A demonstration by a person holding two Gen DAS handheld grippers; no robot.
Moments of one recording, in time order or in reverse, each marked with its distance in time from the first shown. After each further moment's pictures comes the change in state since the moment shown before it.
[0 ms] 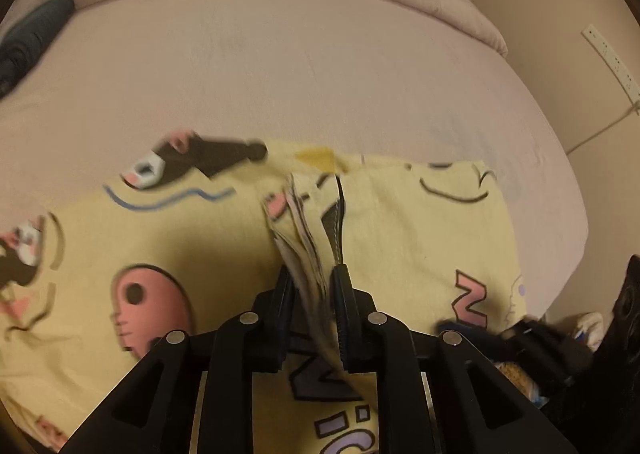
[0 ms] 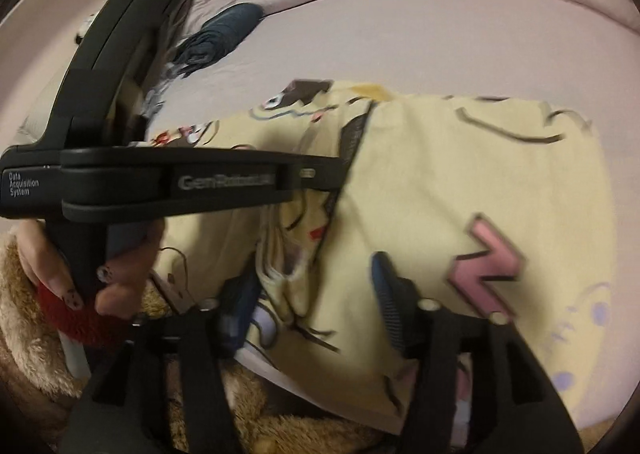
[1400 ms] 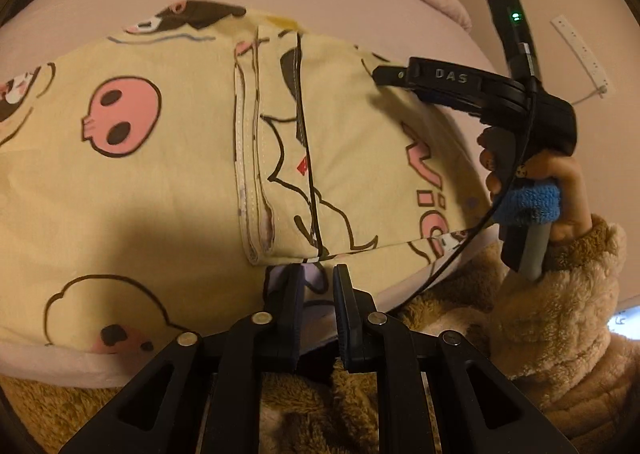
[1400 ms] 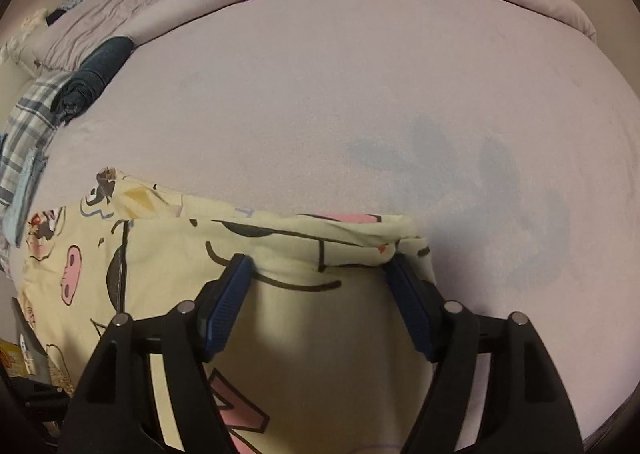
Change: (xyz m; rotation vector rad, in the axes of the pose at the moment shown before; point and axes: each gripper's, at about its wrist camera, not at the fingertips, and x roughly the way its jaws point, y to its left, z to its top) left arm -0.020 0.015 -0.112 -0.027 0.089 -0.177; right arm 0.013 -0.097 0.068 0.129 0.017 -0.306
